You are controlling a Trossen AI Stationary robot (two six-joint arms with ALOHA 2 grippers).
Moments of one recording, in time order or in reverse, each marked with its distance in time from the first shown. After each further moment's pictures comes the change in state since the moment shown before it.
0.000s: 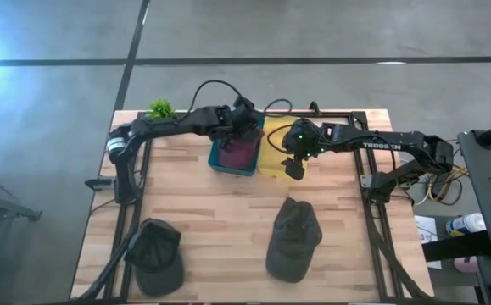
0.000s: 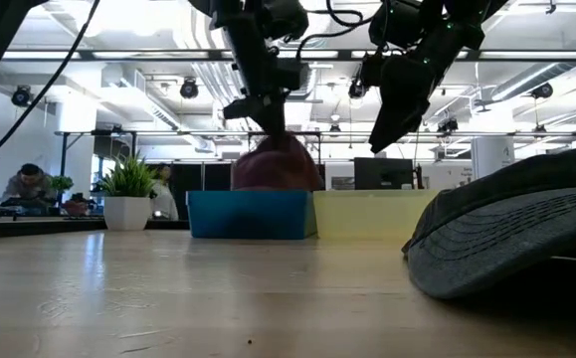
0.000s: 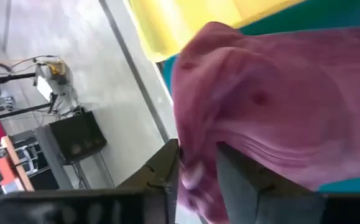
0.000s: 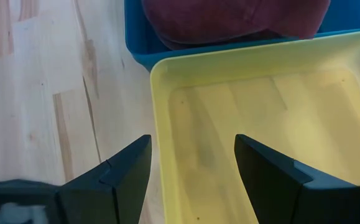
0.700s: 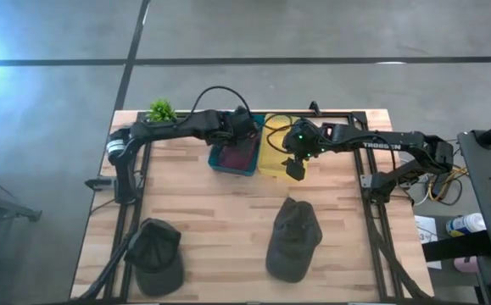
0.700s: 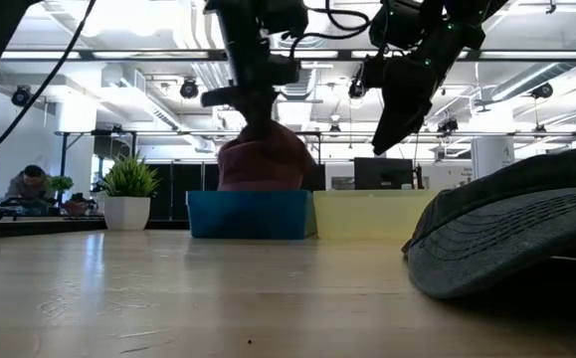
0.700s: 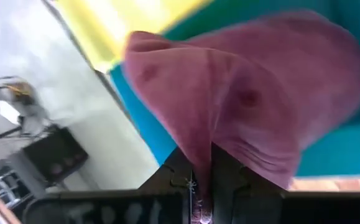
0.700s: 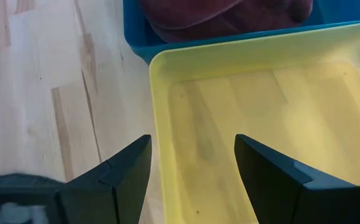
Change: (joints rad) left arm -0.057 0.000 0.046 -0.209 0.049 0.023; right arm 0.000 0.000 0.000 -0.021 0.000 -0.002
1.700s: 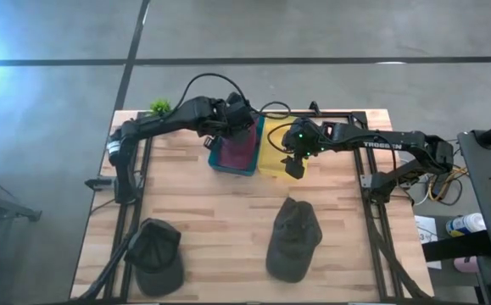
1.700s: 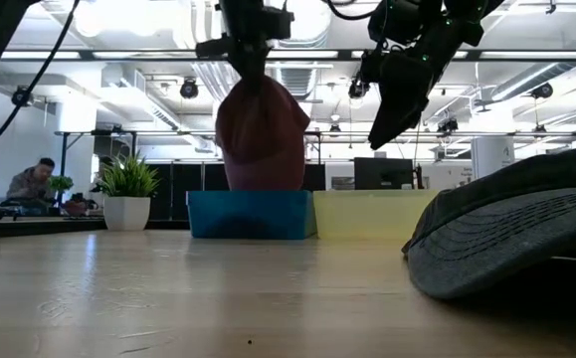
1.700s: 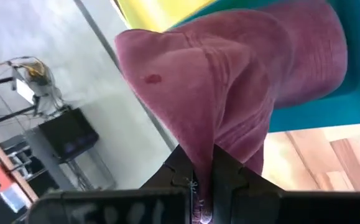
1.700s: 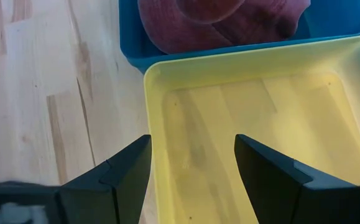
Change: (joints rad) left arm -0.025 0.003 0.310 -0.310 -0.077 -0.066; right arm -0.001 -0.002 0.023 -0.004 0.026 -0.009
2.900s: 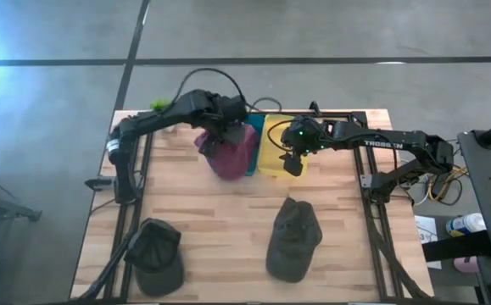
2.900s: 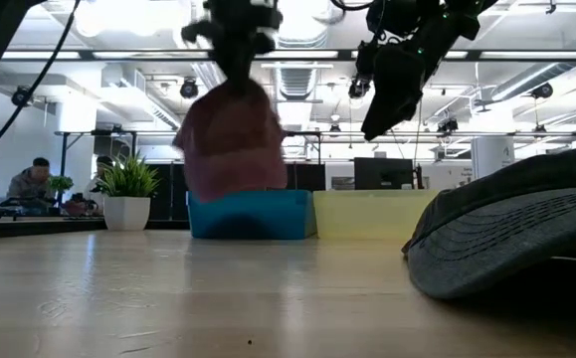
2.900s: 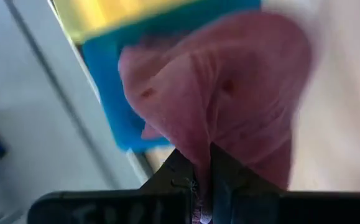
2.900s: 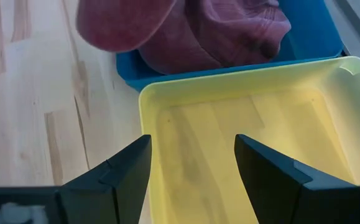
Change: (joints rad) left arm 0.056 -0.003 0.006 -0.154 0.243 -0.172; right arm 0.000 0.000 0.039 0.005 0.026 0.001
